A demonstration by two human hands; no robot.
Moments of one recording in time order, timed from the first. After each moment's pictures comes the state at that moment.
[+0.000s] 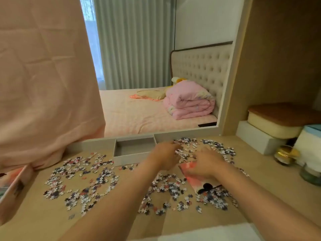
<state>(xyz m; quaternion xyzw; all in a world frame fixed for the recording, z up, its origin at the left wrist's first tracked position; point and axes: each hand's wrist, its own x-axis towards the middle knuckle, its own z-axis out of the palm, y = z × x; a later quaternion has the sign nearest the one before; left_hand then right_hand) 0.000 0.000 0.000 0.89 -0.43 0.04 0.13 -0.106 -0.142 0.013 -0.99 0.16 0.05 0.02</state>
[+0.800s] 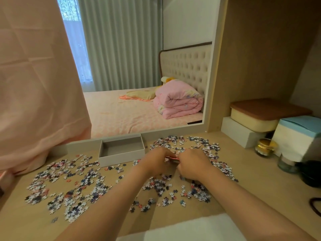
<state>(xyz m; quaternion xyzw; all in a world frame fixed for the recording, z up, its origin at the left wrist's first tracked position) -0.027 -0.012 -0.013 0.86 -0.47 -0.03 0.21 -0.129 -0.143 0.012 -1.00 0.06 -0.03 -0.06</state>
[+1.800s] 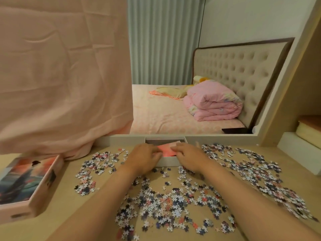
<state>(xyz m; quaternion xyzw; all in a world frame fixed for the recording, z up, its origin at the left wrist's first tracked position) 0.084 0.162 -0.034 0.92 -0.32 0.10 0.22 0.034 -0.046 -0.021 -0.99 -0.03 -0.02 0.12</state>
